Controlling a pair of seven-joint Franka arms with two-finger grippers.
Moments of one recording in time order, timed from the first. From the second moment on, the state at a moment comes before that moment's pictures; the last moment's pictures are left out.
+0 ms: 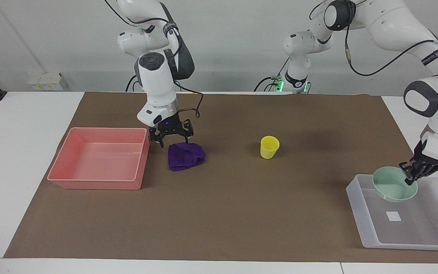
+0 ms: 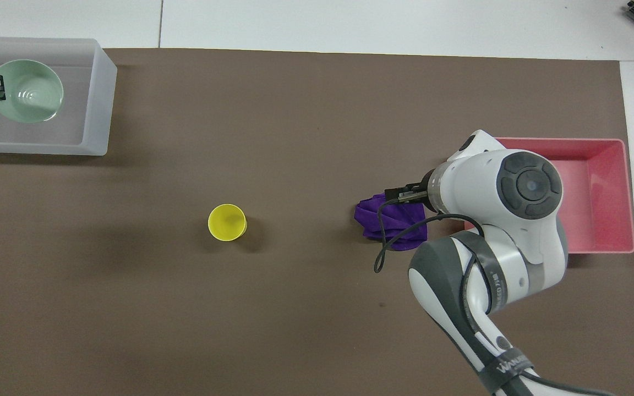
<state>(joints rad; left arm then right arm) 0.17 0.52 -0.01 -1.30 0.02 2.09 0.12 0.35 0.08 -0.02 -2.06 0.01 2.31 0.19</state>
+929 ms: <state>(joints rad) 0.22 0.84 -0.02 -1.06 0.02 2.15 0.12 0.44 0.22 -0.02 -2.15 0.01 2.57 0.13</state>
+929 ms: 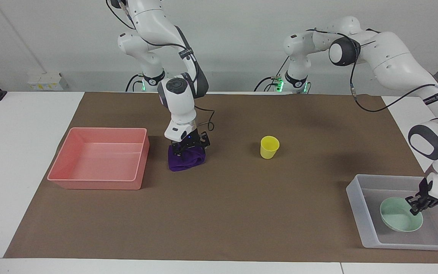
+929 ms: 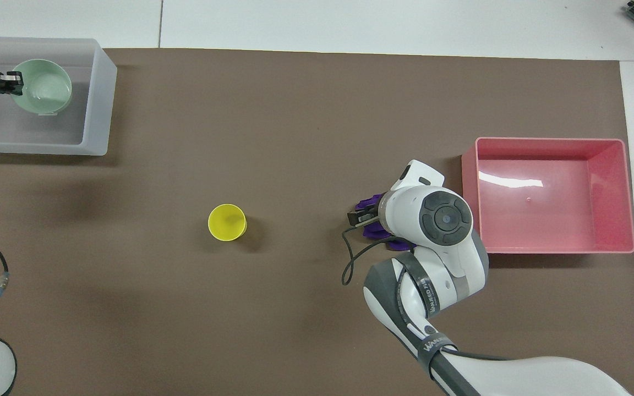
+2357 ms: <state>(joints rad) 0.07 0.31 -0.03 -1.59 0.02 2.11 0.08 0.44 0.14 -0.02 -2.08 0.01 2.36 0.37</state>
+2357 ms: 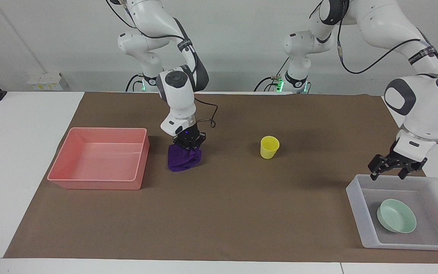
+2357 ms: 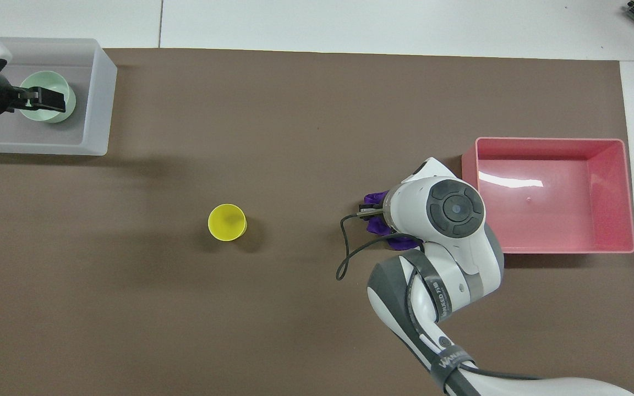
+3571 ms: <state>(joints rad) -0.33 0.08 -0.04 -2.11 0.02 2.30 -0.22 0.36 0.05 -0.04 -1.66 0.01 1.77 0.48</state>
